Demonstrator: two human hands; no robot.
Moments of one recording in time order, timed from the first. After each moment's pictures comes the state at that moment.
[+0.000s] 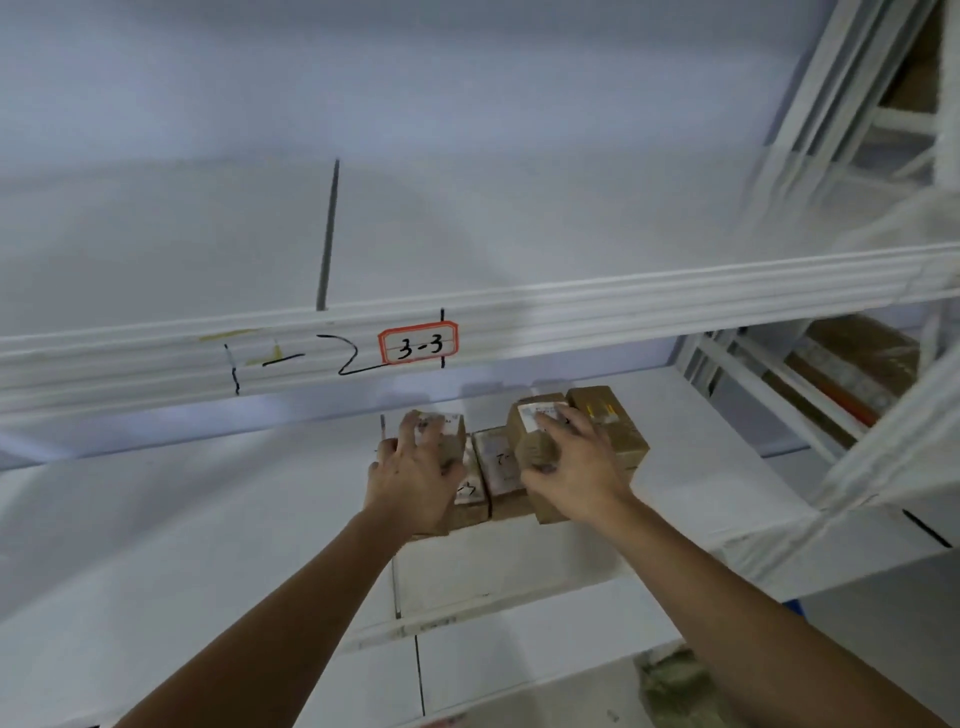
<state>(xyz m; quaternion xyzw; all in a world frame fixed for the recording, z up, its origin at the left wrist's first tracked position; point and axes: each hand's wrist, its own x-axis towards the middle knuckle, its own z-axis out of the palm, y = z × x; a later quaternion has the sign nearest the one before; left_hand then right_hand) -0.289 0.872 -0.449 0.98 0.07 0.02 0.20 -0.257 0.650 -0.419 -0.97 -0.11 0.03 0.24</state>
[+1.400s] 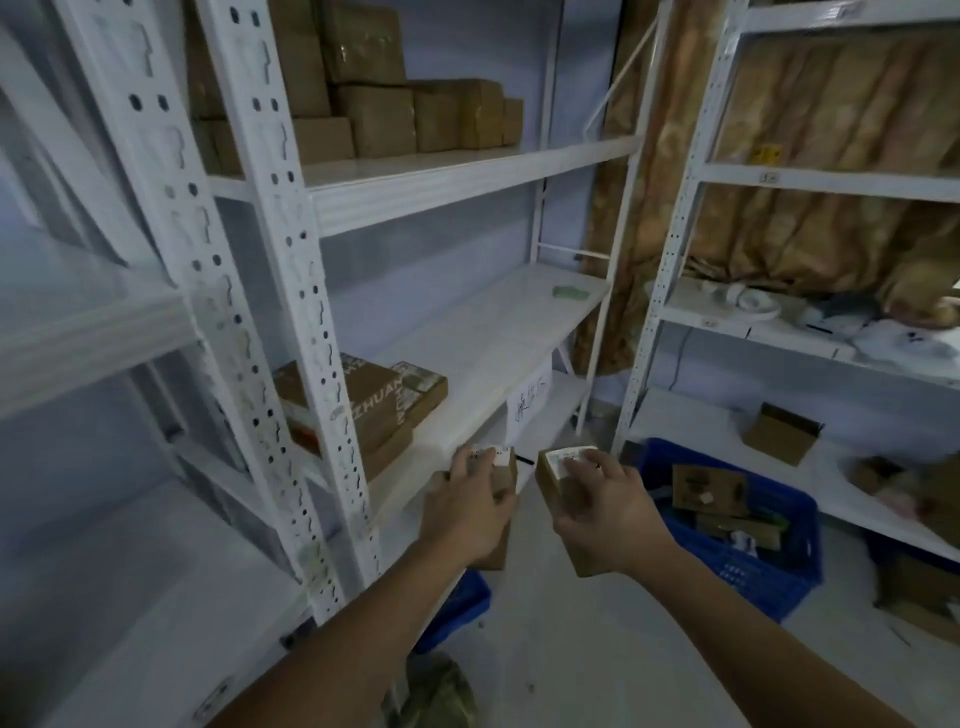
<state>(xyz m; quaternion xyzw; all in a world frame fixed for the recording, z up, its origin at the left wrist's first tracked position) -0.241 0.095 -0.426 0.92 -0.33 -0.09 0.21 -0.375 -0.054 -0.400 -0.95 0.27 -0.02 0.18</state>
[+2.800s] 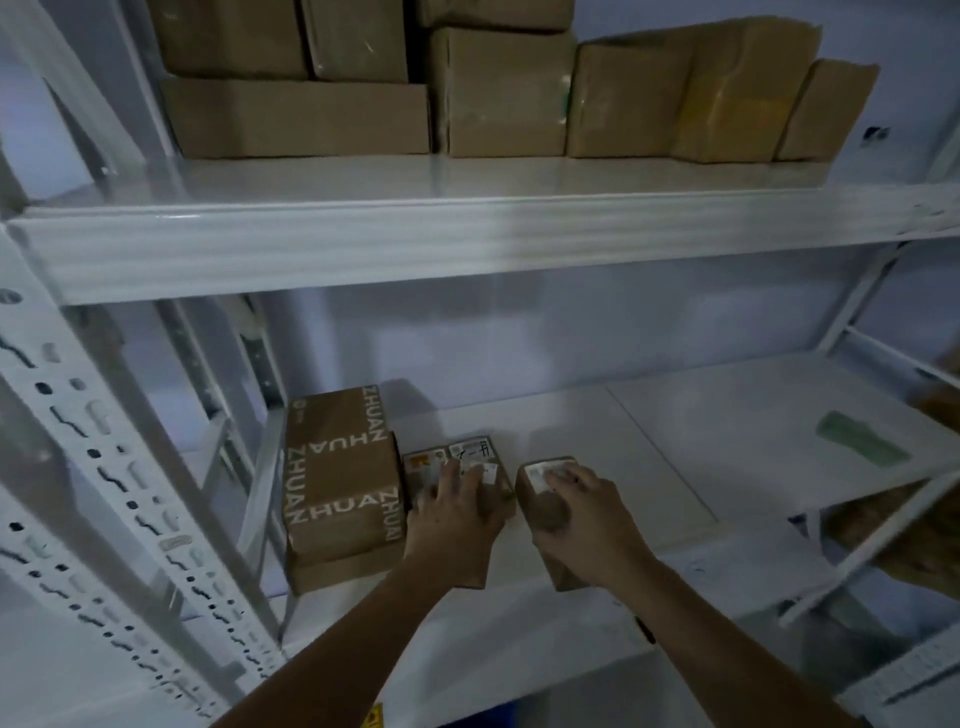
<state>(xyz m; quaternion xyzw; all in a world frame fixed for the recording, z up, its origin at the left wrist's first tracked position) 0.050 -0.100 -0.476 0.98 0.04 -0.02 0.22 0.051 -0.295 -0.434 -0.97 -0.12 0.05 0.19</state>
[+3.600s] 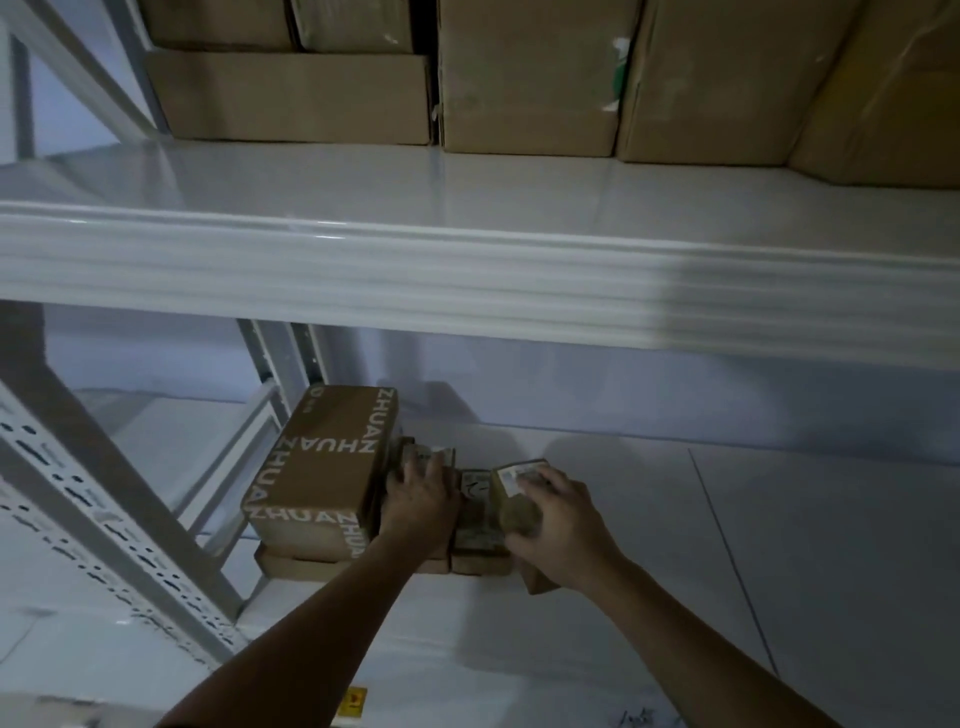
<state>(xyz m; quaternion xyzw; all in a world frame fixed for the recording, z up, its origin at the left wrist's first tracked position) 0.152 -0.099 -0.501 0.95 0.28 0.01 0.17 0.204 -0.300 -0.456 -0.92 -0.31 0.10 0.22</state>
